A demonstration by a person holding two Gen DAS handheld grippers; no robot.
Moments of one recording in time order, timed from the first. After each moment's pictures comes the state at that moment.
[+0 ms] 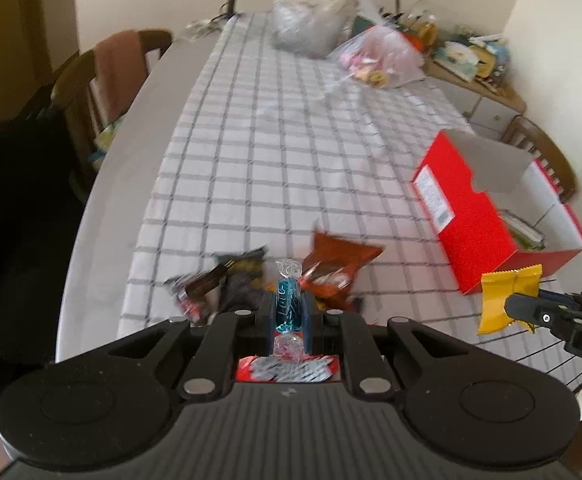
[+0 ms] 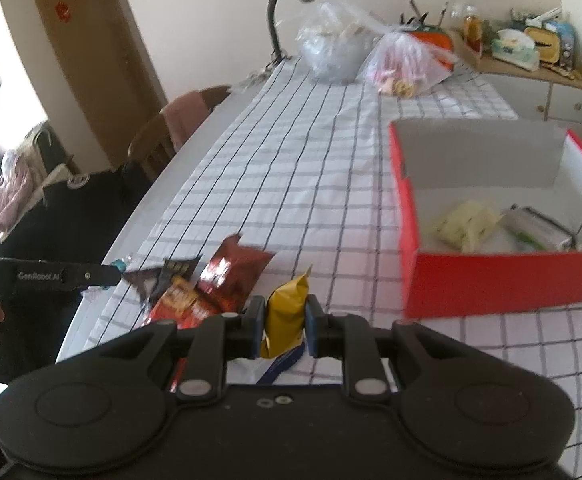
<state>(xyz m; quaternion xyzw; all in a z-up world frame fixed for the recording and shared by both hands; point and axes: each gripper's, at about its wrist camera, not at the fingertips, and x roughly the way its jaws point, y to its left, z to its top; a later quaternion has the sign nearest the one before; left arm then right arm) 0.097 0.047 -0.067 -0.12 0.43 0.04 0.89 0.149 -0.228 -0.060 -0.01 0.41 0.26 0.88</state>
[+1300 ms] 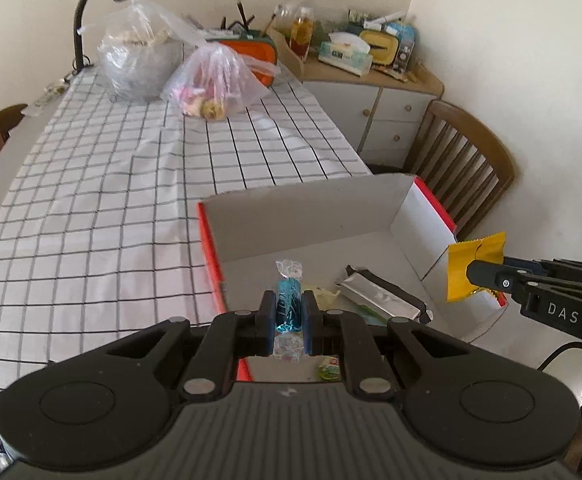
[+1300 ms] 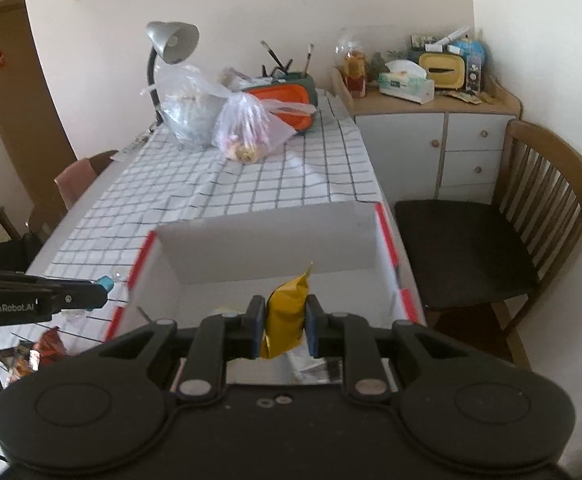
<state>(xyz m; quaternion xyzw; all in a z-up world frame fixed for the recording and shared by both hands) 0.272 -0.181 -0.038 -0.07 0.42 -0.04 0.91 0.297 -0.423 -0.032 -0.02 0.38 0.17 0.91</state>
